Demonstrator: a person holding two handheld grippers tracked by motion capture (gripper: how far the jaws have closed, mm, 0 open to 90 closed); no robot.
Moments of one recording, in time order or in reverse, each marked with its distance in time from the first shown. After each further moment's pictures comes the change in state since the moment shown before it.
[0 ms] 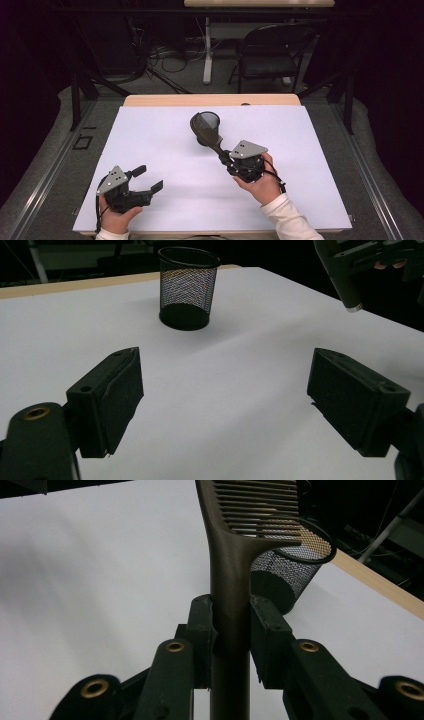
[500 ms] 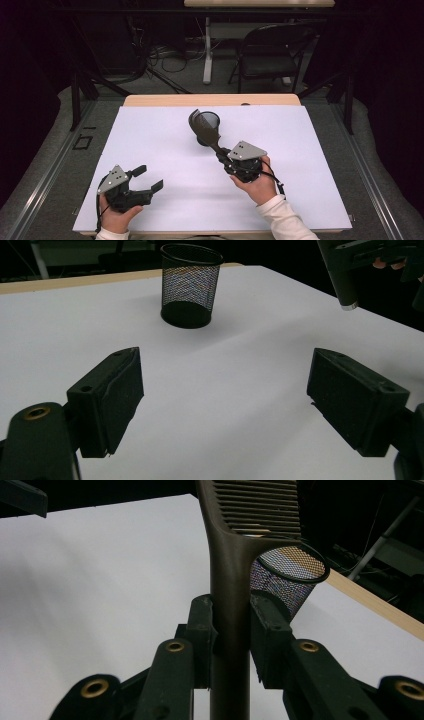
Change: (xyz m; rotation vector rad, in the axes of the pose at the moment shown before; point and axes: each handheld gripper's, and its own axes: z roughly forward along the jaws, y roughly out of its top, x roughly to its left) left arm 0.001 0.000 0.002 0.004 0.009 -0.010; right arm 0.004 -0.002 0.006 -0.078 -0.028 -0.004
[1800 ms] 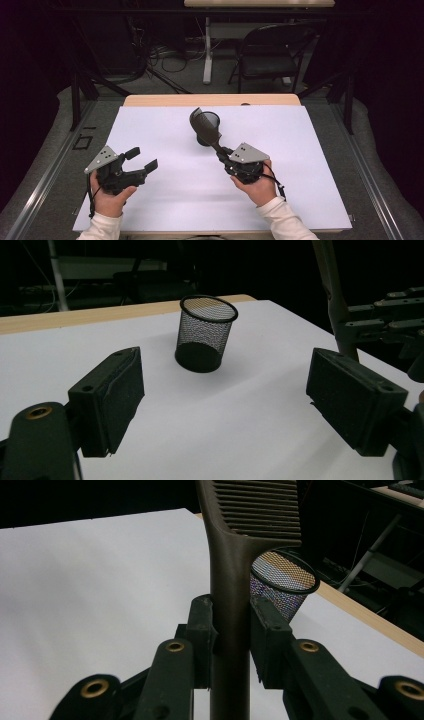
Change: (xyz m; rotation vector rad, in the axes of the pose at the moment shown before) left arm 0.010 0.056 -0.005 -0.056 0.020 -0.060; right arm 0.003 -0.002 -0.004 -0.055 -0.028 -0.008
